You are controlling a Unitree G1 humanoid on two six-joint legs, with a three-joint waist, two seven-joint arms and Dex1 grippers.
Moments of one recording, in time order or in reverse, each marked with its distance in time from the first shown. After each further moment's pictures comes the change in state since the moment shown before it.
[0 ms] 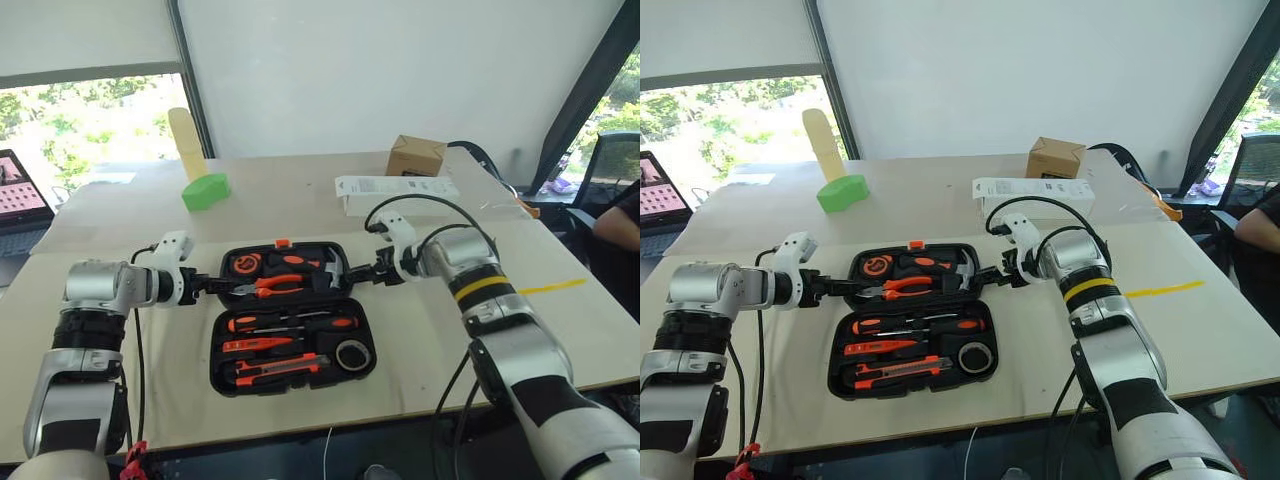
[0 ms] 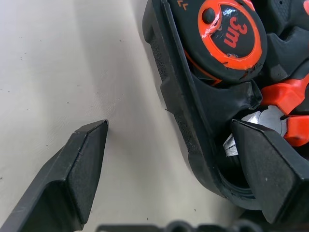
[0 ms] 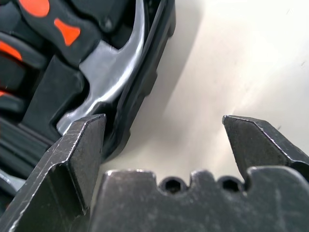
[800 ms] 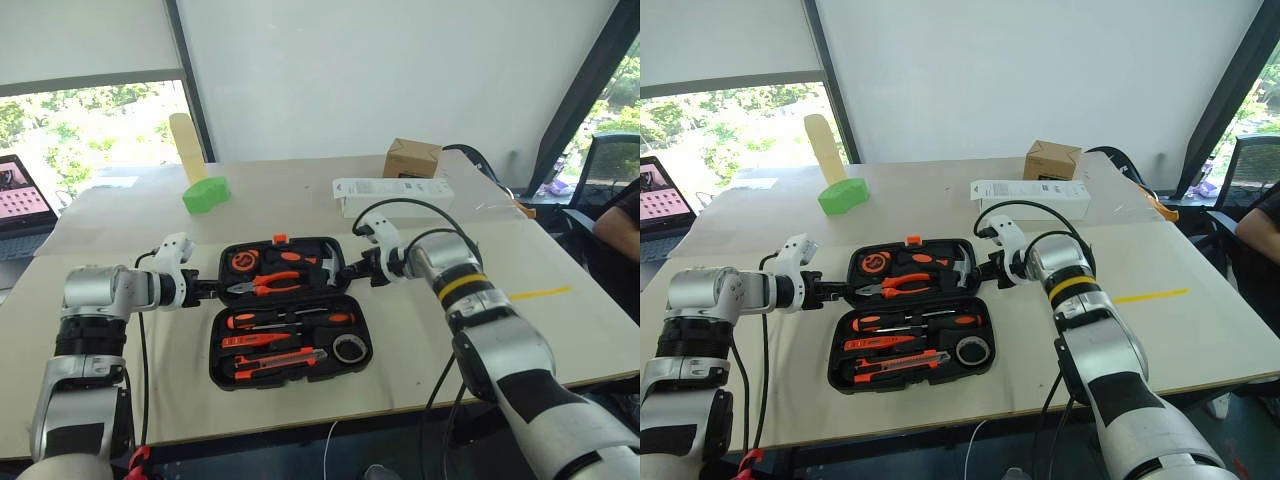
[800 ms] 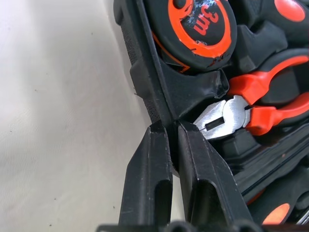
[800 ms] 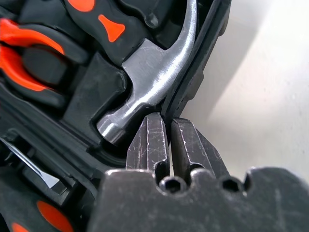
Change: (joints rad) left arm 0.104 -0.065 0.153 -0.070 -0.061 -0.061 0.005; right arm 0.099 0.017 -0.073 -0.028 -0.012 -0.248 0.152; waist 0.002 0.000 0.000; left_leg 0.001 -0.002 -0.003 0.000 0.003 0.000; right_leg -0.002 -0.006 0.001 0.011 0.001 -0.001
